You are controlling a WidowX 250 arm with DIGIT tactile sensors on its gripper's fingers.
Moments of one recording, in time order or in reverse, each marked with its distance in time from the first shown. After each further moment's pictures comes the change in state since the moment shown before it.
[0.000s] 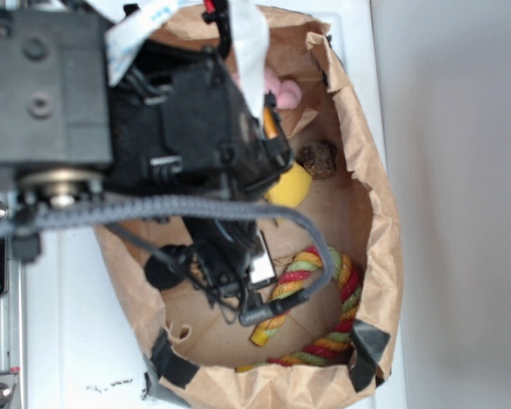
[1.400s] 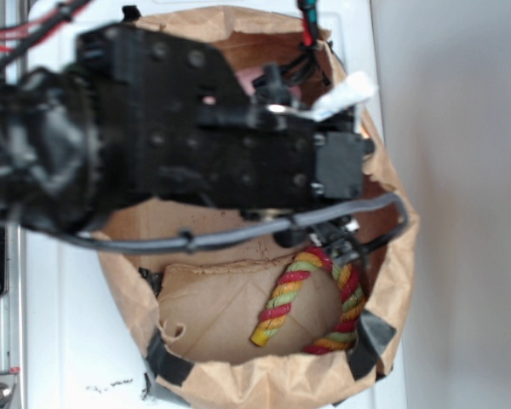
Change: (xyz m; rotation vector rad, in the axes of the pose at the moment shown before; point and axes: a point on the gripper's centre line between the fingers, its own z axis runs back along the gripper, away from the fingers) arm 0.033 0.015 -0.099 0.140 -0.063 0.113
